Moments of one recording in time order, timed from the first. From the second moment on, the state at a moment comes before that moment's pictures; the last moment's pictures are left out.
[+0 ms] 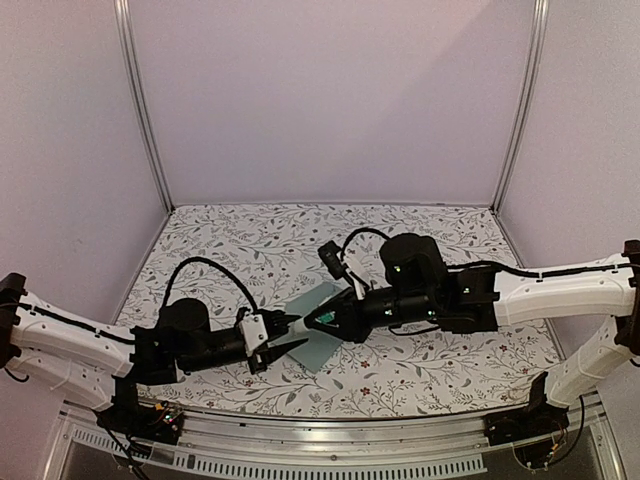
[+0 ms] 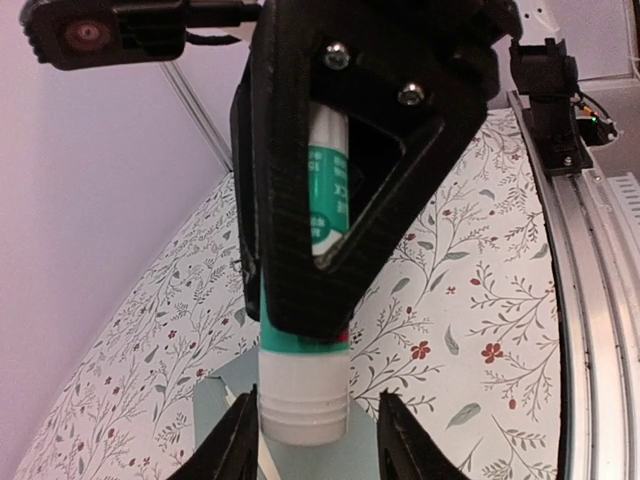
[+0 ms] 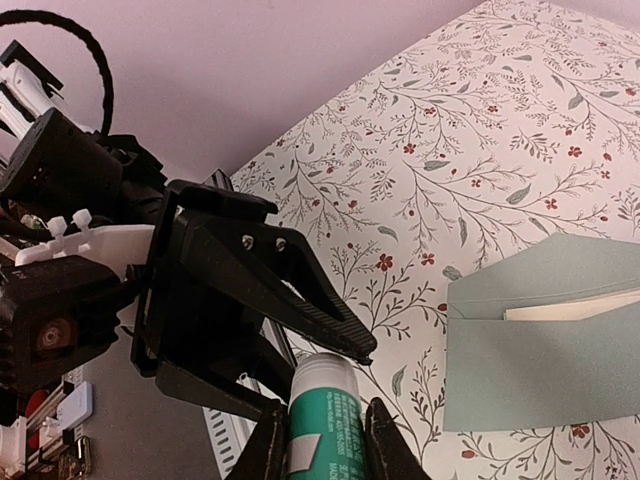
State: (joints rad) left arm -1.20 1.17 0.36 0.65 -0.10 0.40; right arm 1.16 1.48 0.99 0.05 -0.22 0.45
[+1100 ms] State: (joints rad) left arm -1.22 1.26 0.44 0.55 -0.14 0.41; right arm 1.16 1.50 1.01 -0.02 -0.20 0.43
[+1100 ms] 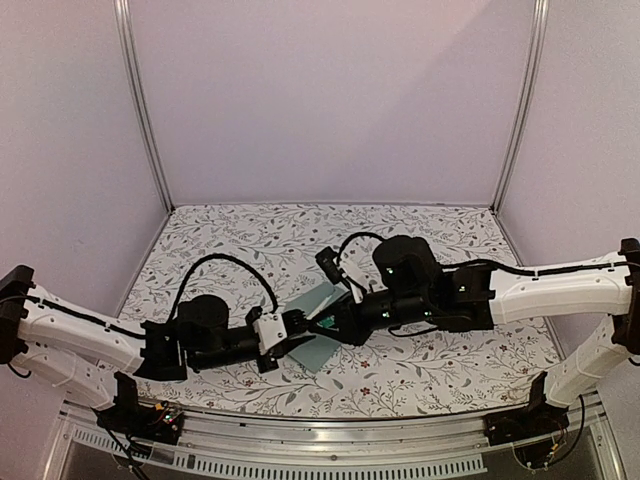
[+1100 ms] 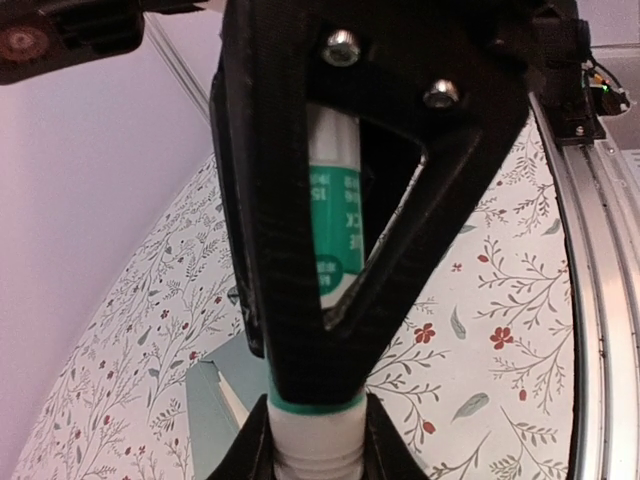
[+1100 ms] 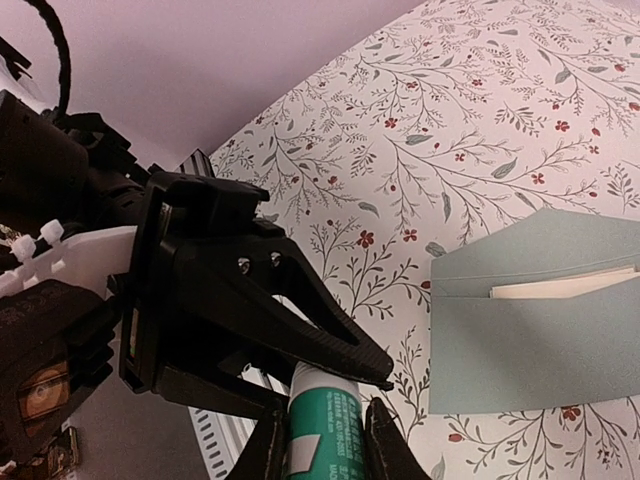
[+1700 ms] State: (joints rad) left arm -1.22 1.26 0.45 0.53 -0.14 0.40; right arm 1.16 1.52 1.03 -0.06 -0.18 0.43
